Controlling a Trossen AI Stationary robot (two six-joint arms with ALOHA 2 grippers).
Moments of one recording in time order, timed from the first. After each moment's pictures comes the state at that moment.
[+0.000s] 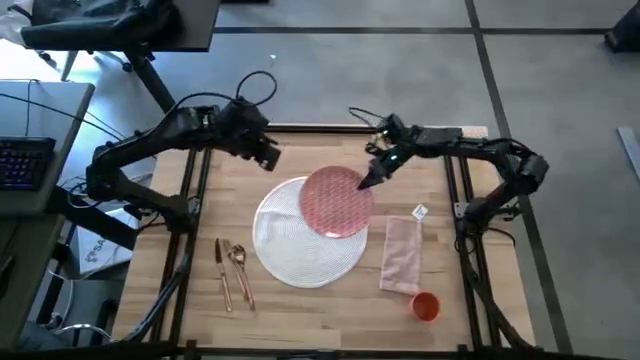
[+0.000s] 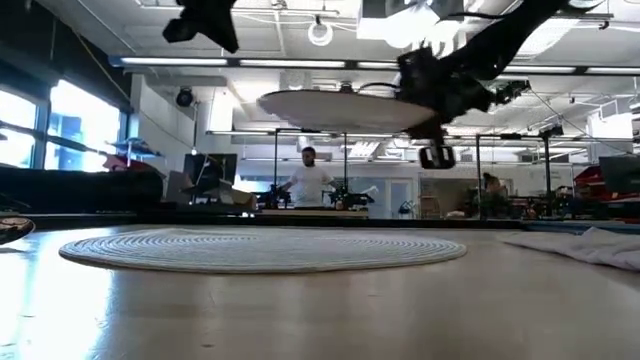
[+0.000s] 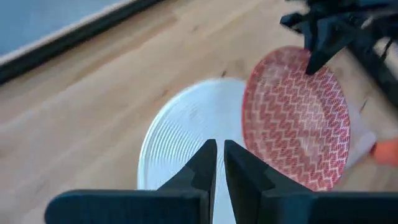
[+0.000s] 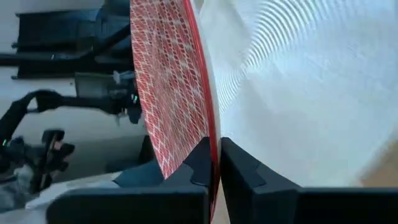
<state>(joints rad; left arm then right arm) 0.31 1.30 1.49 -1.15 -0.07 -0.57 -0.54 1.60 0.93 -0.17 -0.95 0.71</state>
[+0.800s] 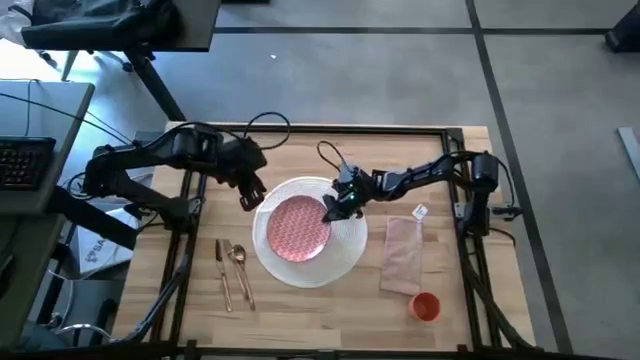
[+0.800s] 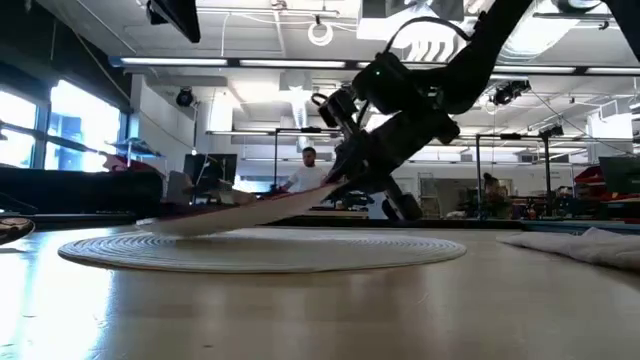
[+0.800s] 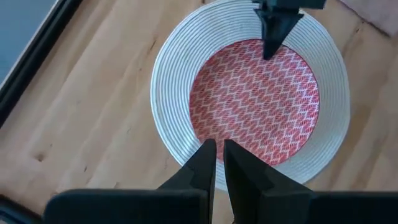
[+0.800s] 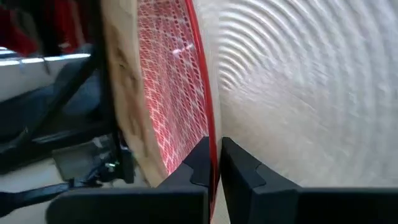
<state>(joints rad) 0.05 1.29 1.49 -1.31 -0.17 -0.40 -0.21 1.90 0.93 0.32 -0.52 1.27</state>
